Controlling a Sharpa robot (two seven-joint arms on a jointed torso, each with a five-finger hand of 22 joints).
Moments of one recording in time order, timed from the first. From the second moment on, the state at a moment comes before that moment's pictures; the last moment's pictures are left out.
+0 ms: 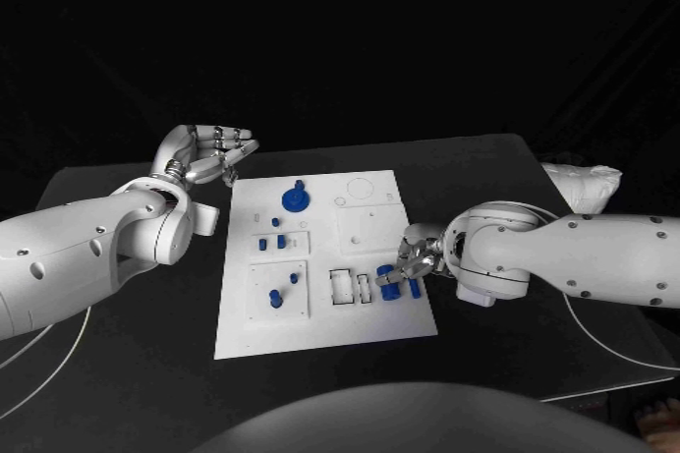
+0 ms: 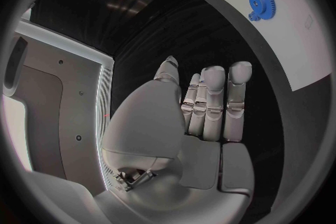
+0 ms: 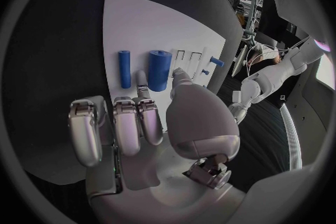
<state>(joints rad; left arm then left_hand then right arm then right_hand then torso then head) 1.29 -0.67 -0.23 1.26 -0.27 -0.49 0.47 1.45 -0.04 -0.10 0.29 0.27 0.94 0.17 0.08 0.08 1.10 0.11 0.07 0.07 1.29 0.03 0.92 0.86 0.13 1.17 0.14 0.83 1.27 1.22 -1.01 -0.23 1.85 -1.04 -0.11 -0.69 1.12 -0.02 -0.12 0.28 0.32 0.87 0.15 0.41 0.33 1.46 0.07 1.57 1.31 1.47 0.00 1.57 1.31 0.01 1.47 0.11 1.57 1.31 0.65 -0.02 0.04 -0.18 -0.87</state>
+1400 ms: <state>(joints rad) 1.29 -0.68 -0.23 1.27 -0.27 -0.49 0.47 1.45 -0.04 -0.10 0.29 0.27 0.94 0.17 0.08 0.08 1.10 0.11 0.07 0.07 1.29 0.03 0.92 0.86 0.13 1.17 0.14 0.83 1.27 1.21 -0.97 -0.23 1.84 -1.03 -0.15 -0.69 1.30 -0.01 0.03 0.19 0.36 0.90 0.15 0.29 0.73 1.47 0.08 1.57 1.31 1.47 0.01 1.57 1.31 0.01 1.47 0.11 1.57 1.31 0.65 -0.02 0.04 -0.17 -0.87</state>
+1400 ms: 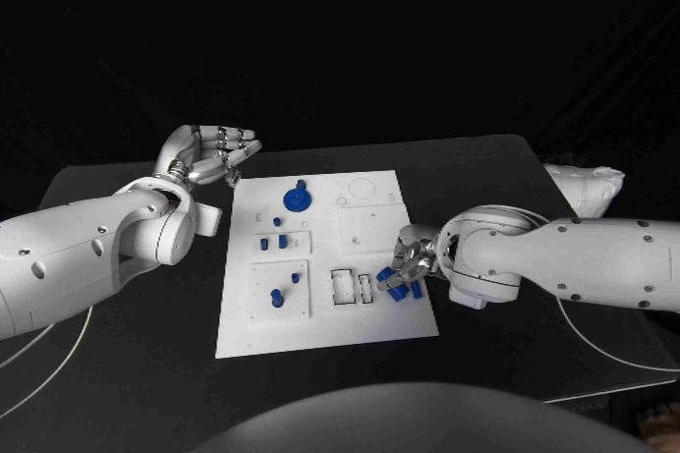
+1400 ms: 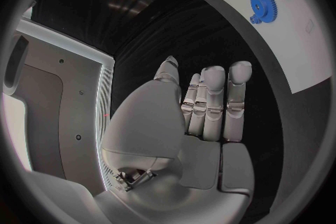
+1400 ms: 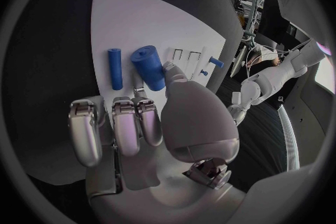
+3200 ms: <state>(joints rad) 1.29 -0.67 -0.23 1.26 -0.27 -0.49 0.47 1.45 -0.04 -0.10 0.29 0.27 0.94 0.17 0.08 0.08 1.10 0.11 0.07 0.07 1.29 0.03 0.92 0.86 0.13 1.17 0.14 0.83 1.27 1.26 -0.93 -0.24 1.79 -0.34 -0.27 -0.57 1.29 -0.01 0.19 0.05 0.34 0.99 0.18 0.19 0.23 1.47 0.07 1.57 1.31 1.47 0.01 1.57 1.31 0.01 1.47 0.11 1.57 1.31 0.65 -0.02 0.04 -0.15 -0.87</state>
